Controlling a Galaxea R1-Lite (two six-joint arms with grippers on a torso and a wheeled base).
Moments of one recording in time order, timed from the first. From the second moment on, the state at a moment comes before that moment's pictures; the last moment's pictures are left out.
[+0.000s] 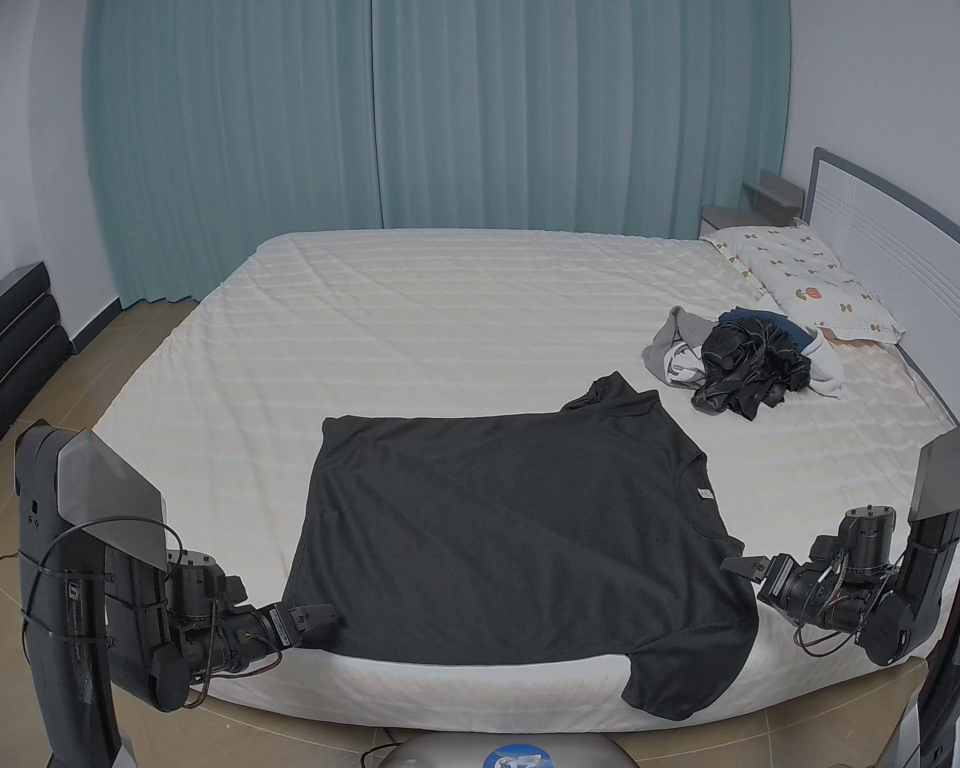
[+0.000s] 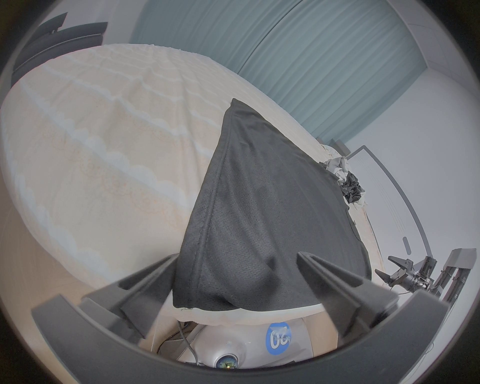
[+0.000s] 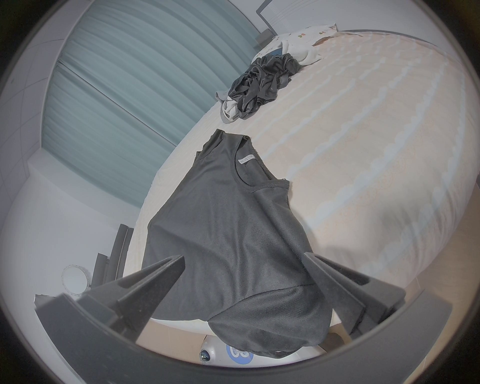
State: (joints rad) left arm -0.10 2.40 -0.17 -1.55 -0.31 -0.54; right arm 0.03 2.14 -0.13 -1.40 0.26 0.68
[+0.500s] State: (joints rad) left arm -0.06 2.40 -0.12 -1.55 -0.30 -0.55; right arm 0.02 2.19 -0.12 -1.46 0.26 0.67
